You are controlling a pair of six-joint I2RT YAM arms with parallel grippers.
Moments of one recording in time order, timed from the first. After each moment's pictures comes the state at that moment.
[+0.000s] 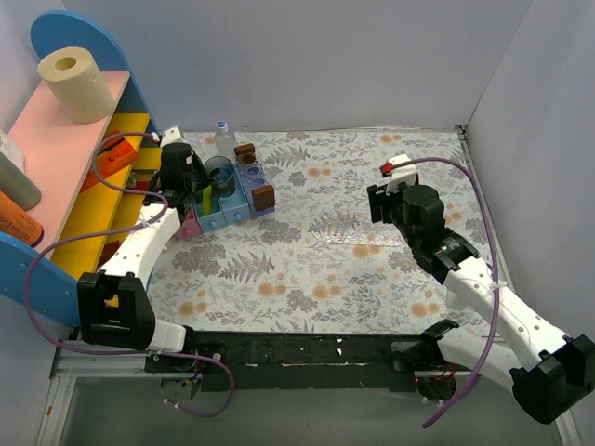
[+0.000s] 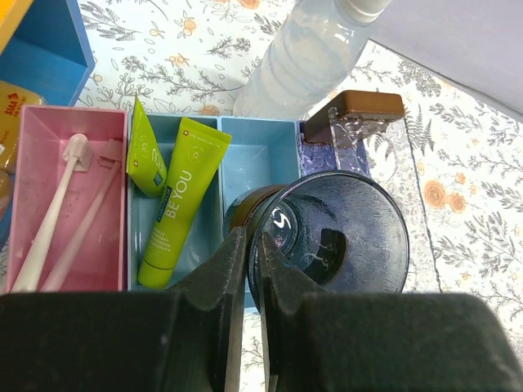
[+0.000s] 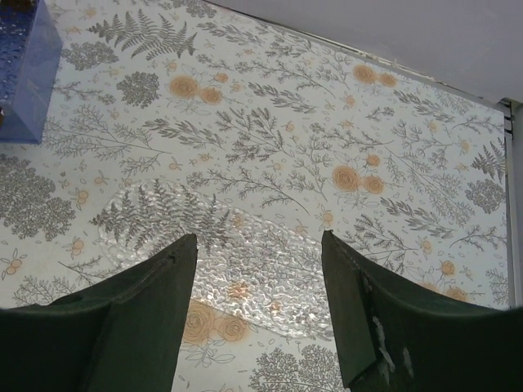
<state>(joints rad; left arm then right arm) -0.12 1.41 1.10 -0.16 -0.18 -0.47 0.56 0.97 0.81 -0.14 0.27 -0.08</state>
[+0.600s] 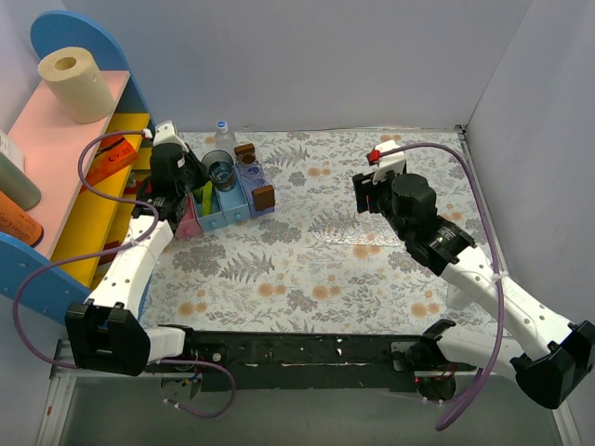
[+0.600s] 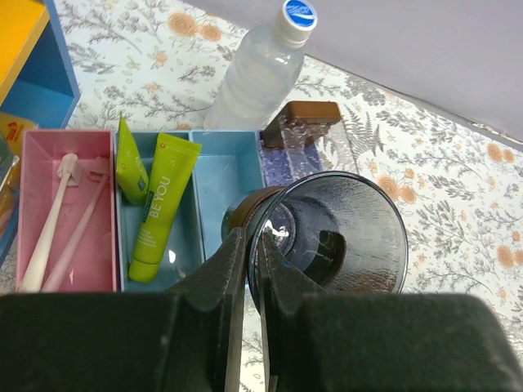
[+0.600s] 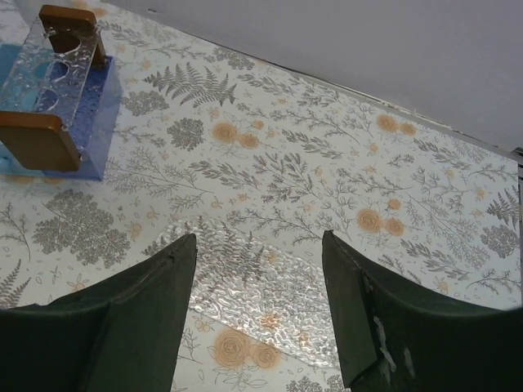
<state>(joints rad) -0.13 1.26 1.09 -0.20 -0.12 -0.45 0.68 1.04 0.99 -0.20 0.34 -0.06</state>
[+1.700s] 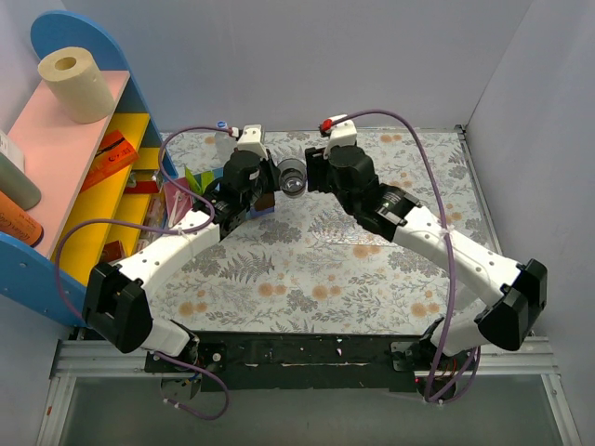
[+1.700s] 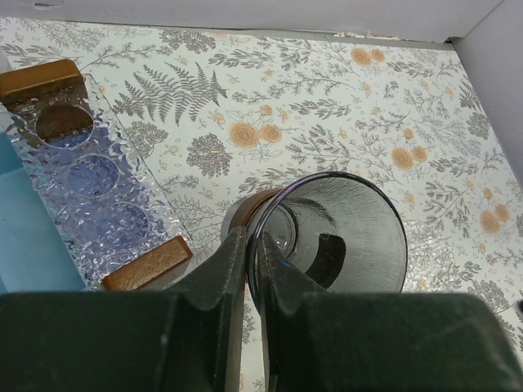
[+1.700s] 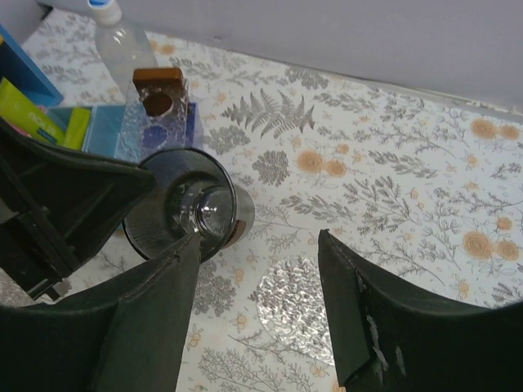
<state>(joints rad) -0.59 1.42 1.15 -0.01 -0.25 -0.39 0.86 1.40 1.39 -0.25 0.48 0.18</state>
